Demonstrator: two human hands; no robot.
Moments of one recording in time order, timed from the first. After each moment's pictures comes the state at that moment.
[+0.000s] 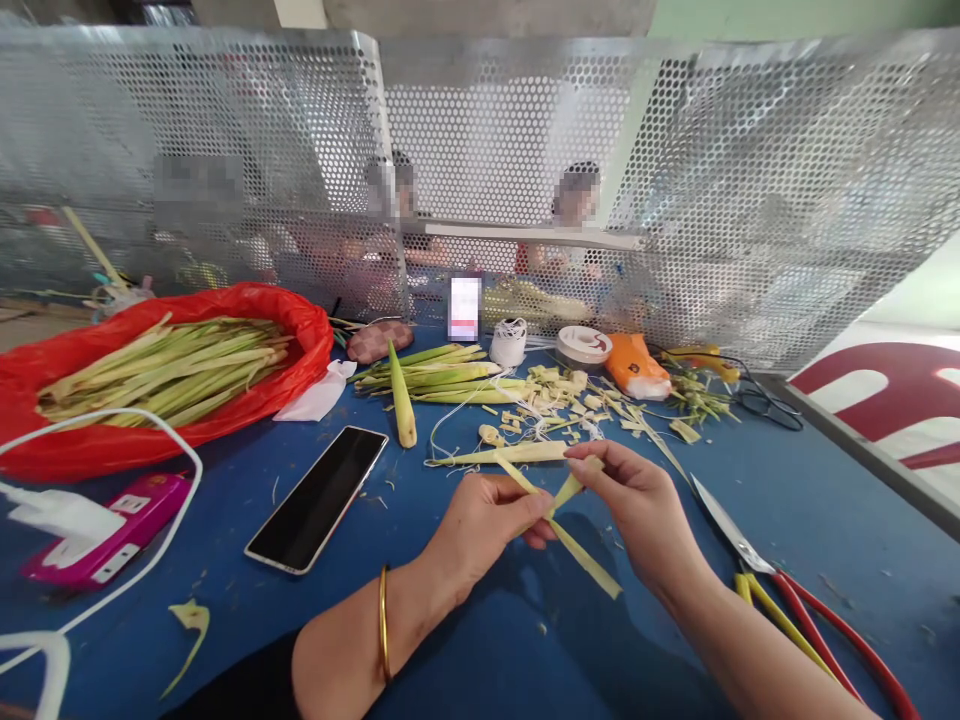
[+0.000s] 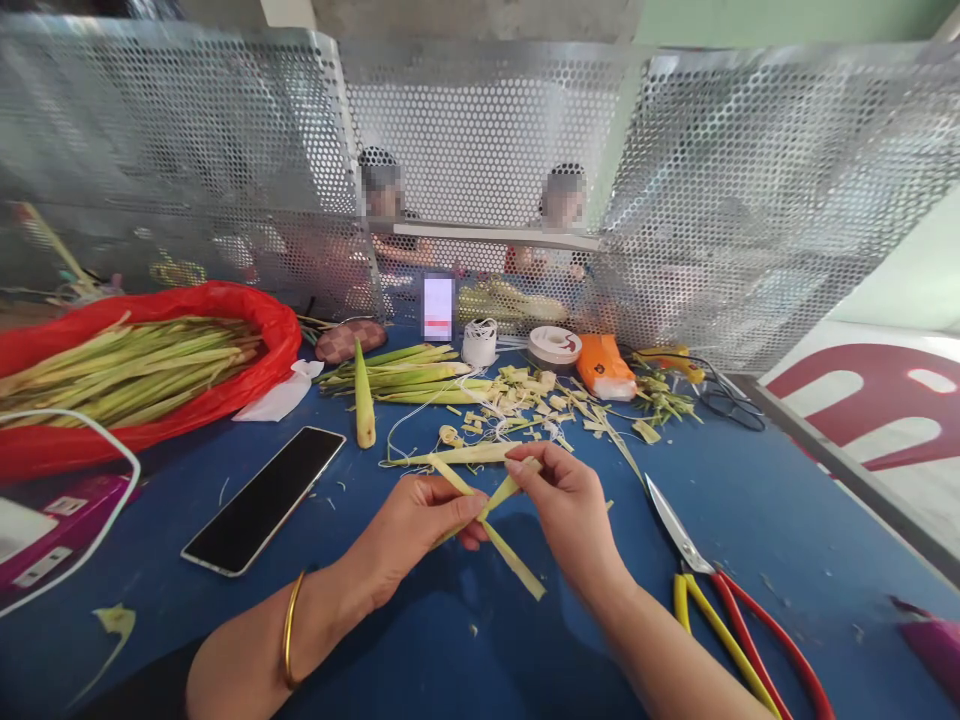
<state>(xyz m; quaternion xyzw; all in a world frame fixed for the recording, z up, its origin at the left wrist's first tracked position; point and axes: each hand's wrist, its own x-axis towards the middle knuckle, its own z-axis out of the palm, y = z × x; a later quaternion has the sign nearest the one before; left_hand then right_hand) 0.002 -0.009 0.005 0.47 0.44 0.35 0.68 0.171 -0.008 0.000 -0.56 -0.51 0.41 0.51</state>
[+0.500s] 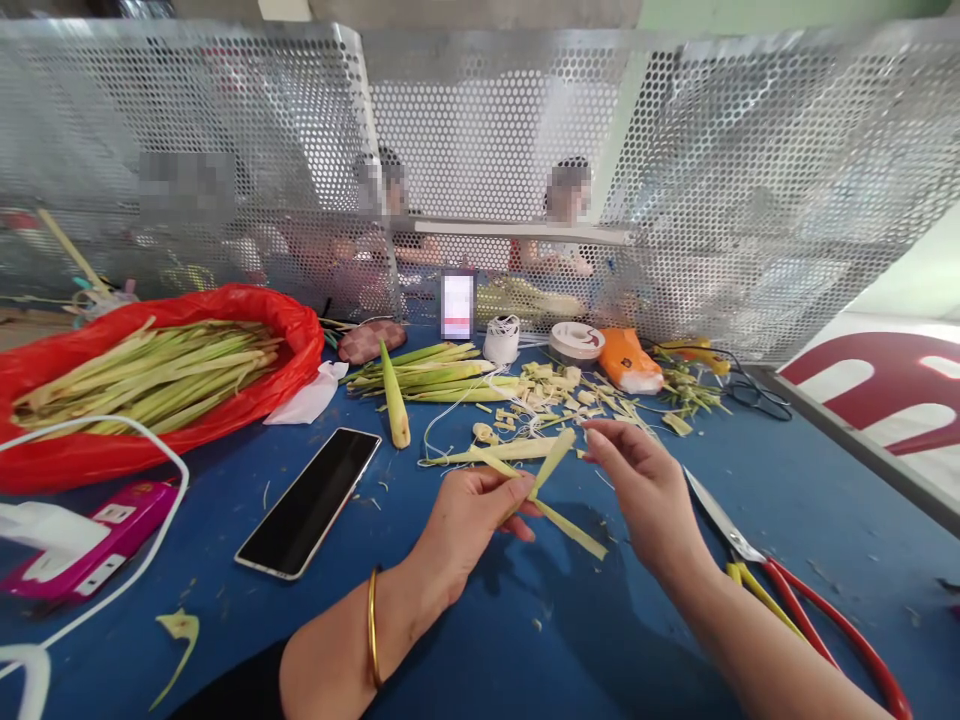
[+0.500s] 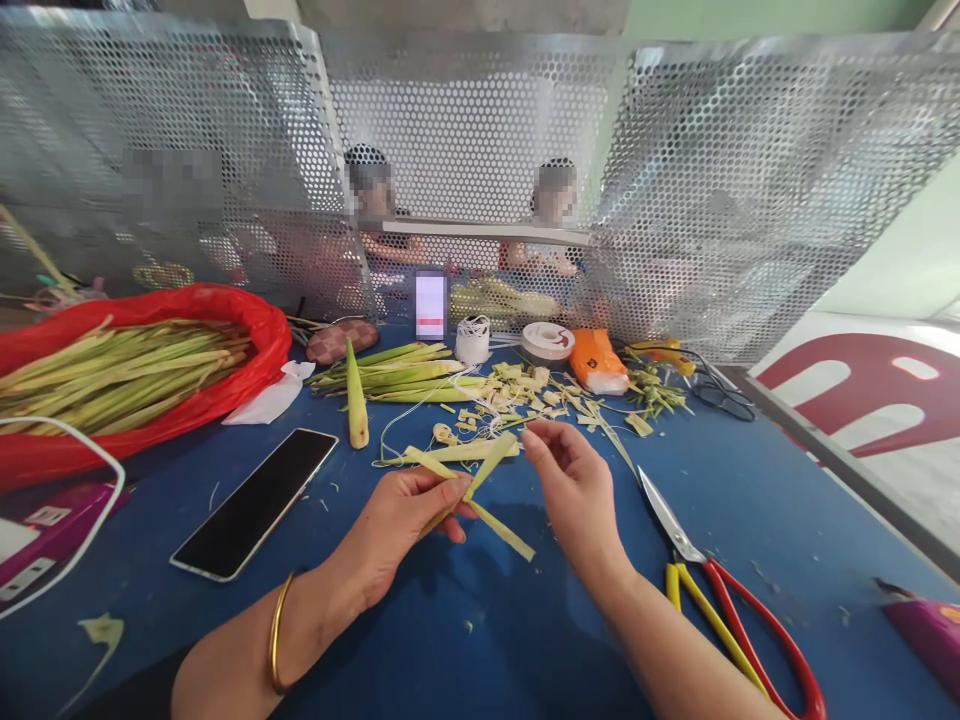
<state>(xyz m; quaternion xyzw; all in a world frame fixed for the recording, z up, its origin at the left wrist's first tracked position) 0.000 -0.007 0.006 0.44 0.47 0.38 0.67 0.179 -0.003 0.003 -0.58 -0.49 0.34 0.56</state>
